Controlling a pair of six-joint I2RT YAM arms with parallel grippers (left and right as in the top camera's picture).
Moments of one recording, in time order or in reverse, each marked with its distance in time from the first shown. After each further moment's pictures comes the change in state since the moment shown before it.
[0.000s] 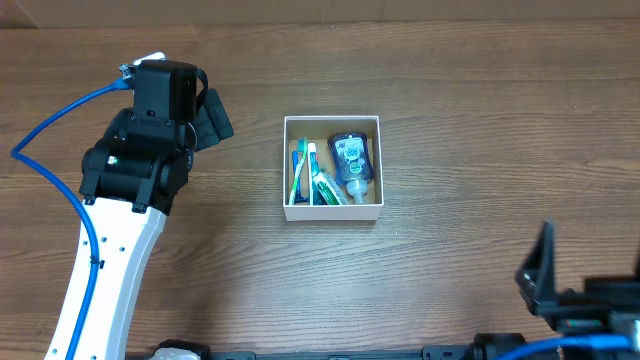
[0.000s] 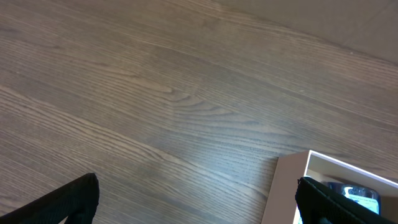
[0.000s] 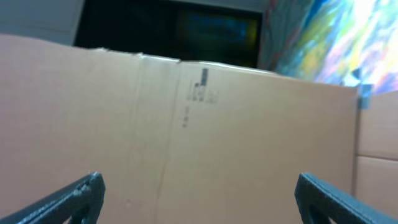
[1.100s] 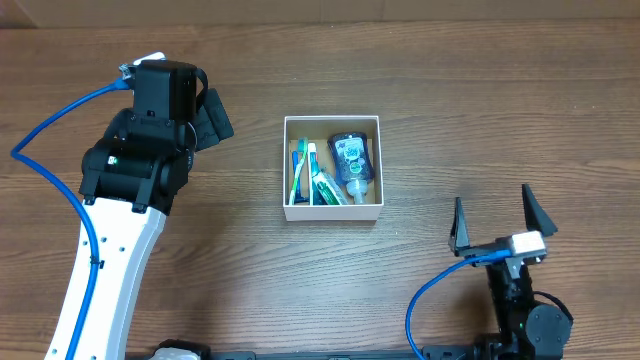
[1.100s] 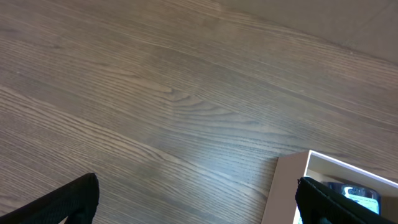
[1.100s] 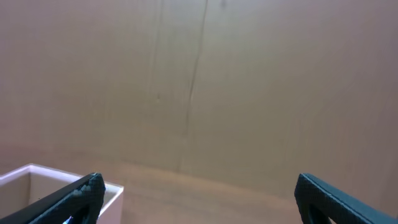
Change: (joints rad) left arm 0.000 0.000 0.000 0.000 0.000 0.000; right arm -0.003 -0.068 -0.653 0.317 -0.087 -0.008
